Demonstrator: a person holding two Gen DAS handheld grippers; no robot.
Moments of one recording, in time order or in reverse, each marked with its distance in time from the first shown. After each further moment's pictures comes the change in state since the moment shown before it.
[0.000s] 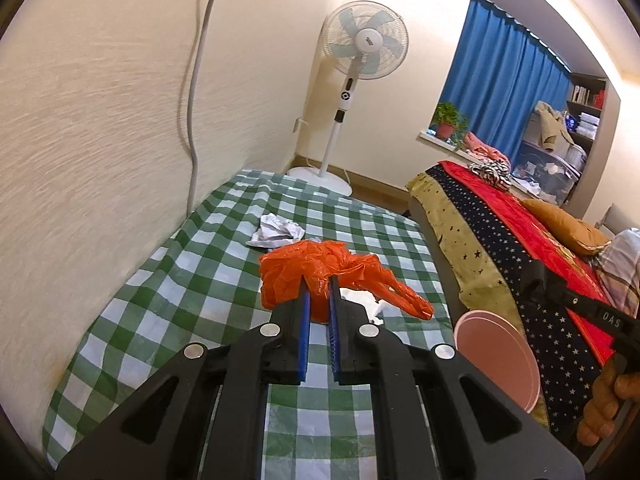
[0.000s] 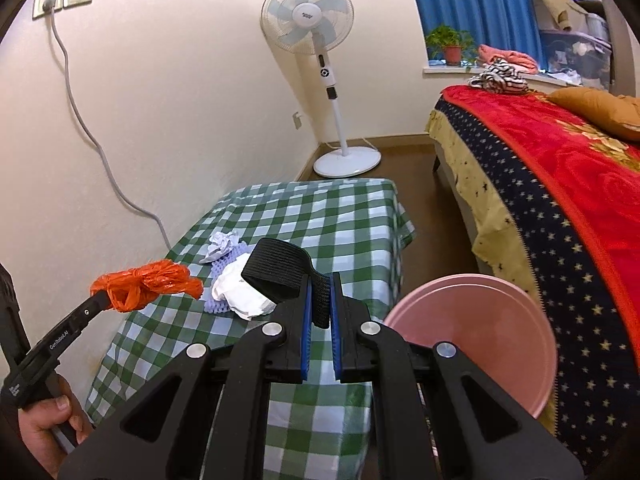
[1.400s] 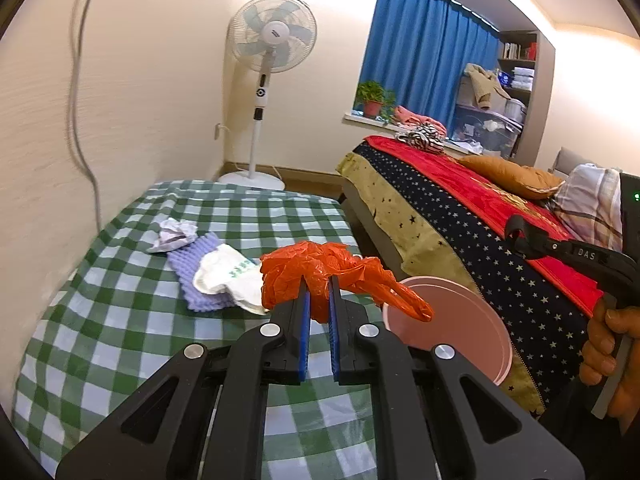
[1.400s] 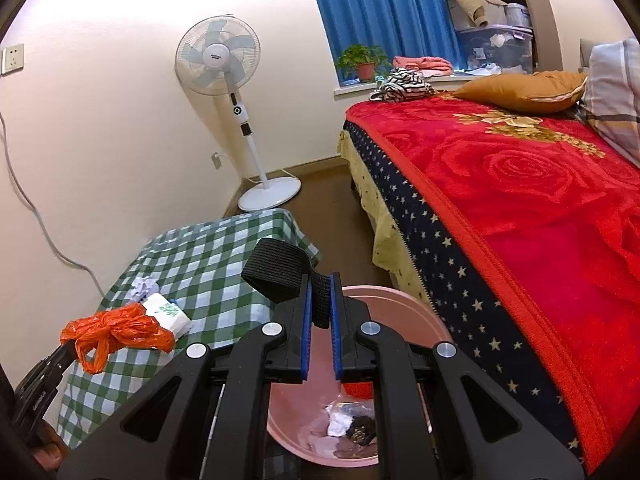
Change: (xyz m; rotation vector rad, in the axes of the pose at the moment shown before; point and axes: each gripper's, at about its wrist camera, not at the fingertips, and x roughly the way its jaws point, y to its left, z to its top) left arm 0.015 -0.096 -0.034 0.202 0.005 -0.179; right arm -0.033 -0.114 -0.010 0.151 -0.114 -0.215
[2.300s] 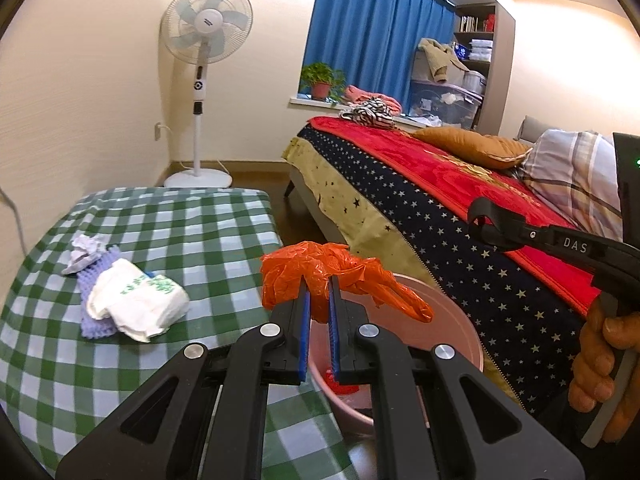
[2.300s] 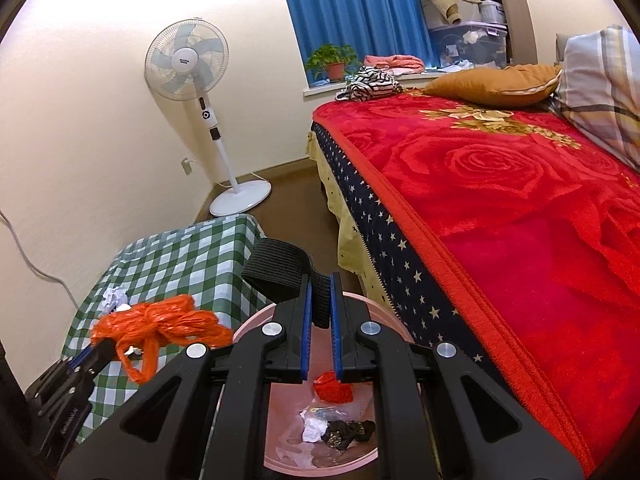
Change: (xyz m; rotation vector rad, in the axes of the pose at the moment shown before) left arm 0.067 -0.087 0.003 0.100 0.052 -0.126; right arm 0.007 -0.027 0.004 0.042 -0.002 -0.087
